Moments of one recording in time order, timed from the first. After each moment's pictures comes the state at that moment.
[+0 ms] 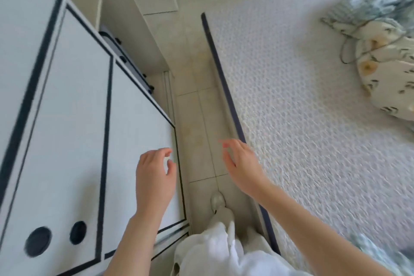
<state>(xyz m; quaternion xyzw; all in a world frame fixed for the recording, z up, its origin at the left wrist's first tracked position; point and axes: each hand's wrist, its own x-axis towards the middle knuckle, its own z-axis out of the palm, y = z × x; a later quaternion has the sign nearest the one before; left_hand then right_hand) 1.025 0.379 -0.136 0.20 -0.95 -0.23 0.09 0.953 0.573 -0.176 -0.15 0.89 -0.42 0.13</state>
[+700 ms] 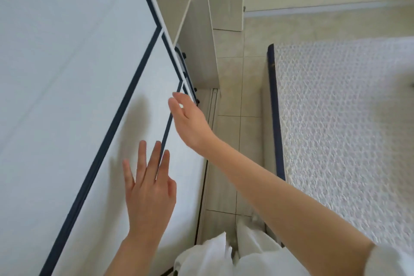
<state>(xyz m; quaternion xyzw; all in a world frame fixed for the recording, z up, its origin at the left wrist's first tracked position) 0.978 0.259 -0.105 0.22 -0.94 0.12 0.22 0.808 0.290 -0.059 -0.26 0.70 -0.61 0.27</state>
